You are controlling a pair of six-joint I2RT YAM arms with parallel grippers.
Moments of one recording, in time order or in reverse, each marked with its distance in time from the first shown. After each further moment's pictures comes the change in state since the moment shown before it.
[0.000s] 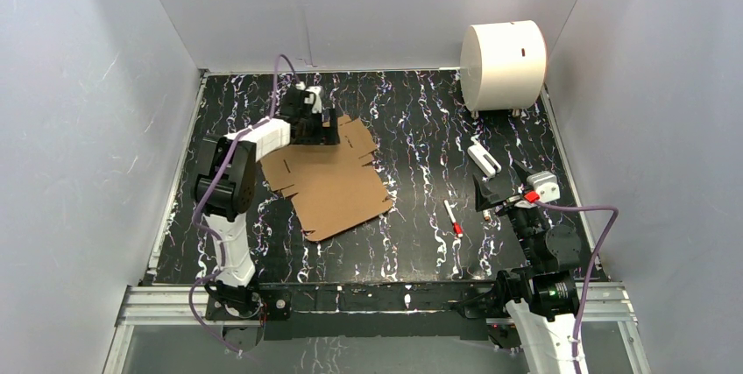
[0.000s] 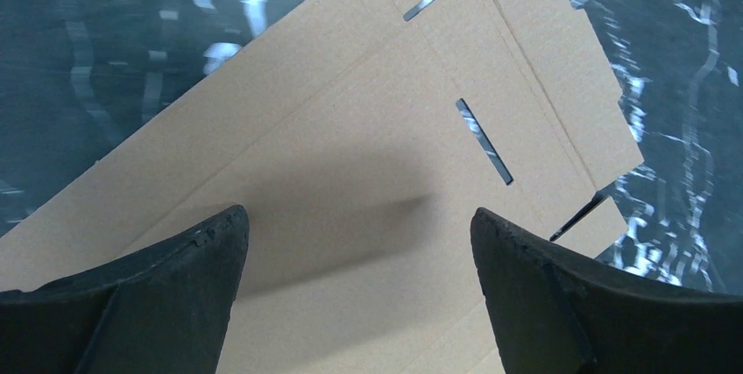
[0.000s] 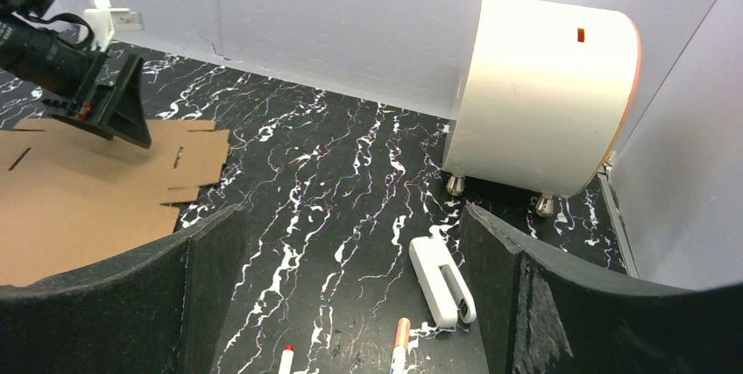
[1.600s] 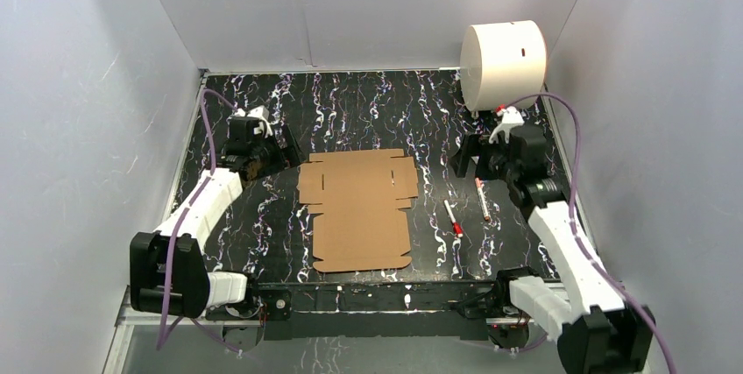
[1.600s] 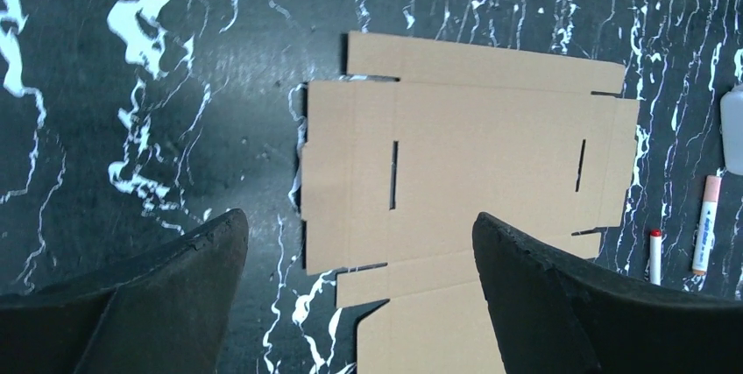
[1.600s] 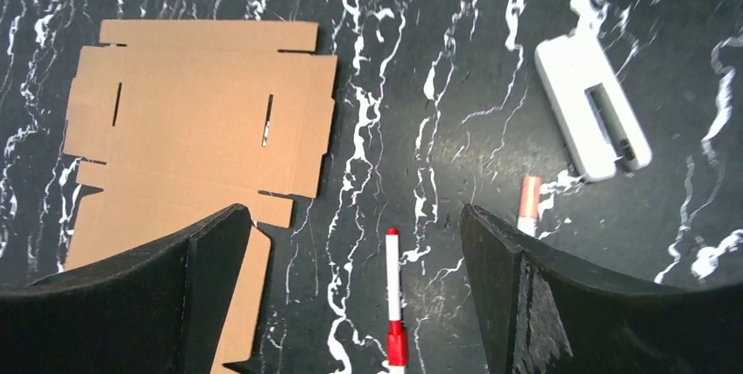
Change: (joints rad) left arm 0.092 -0.713 -0.463 -0.142 -0.008 -0.233; right arm 0.000 0.847 0.412 -0.272 -0.077 0.258
